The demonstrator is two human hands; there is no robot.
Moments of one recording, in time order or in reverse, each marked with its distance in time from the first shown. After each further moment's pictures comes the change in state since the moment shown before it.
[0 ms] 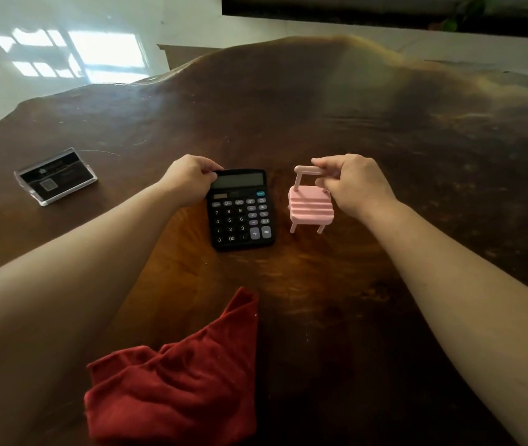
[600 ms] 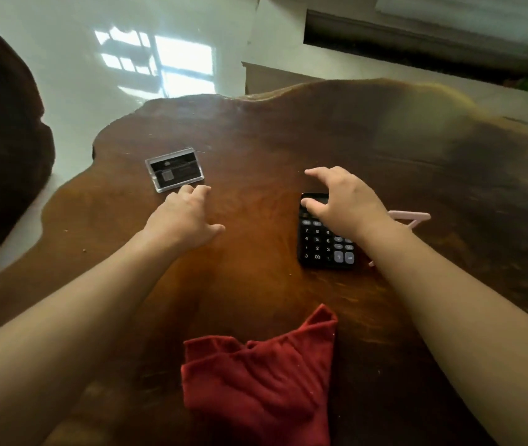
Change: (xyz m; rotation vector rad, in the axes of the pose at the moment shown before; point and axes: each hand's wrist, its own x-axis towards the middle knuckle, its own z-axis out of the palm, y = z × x) left_hand -0.112 -0.116 -0.098 0.354 0.094 -0.196; right_hand -0.001 -0.157 0.064 -0.204 -0.227 -0.355
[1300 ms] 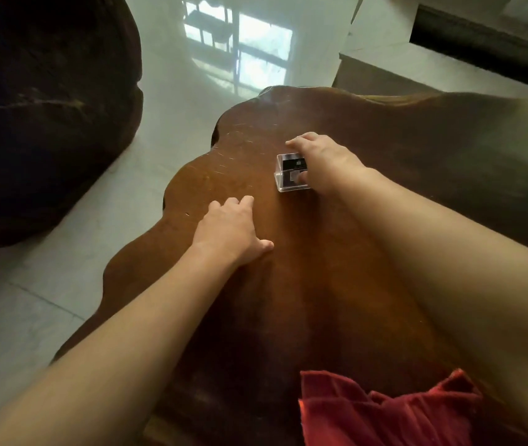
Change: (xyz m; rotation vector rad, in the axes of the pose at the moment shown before) left_hand -0.004 -0.135 -0.003 -0.001 -0.044 -0.201; right_hand 0.174 -0.201 0.122 -0.174 -0.208 -0.301
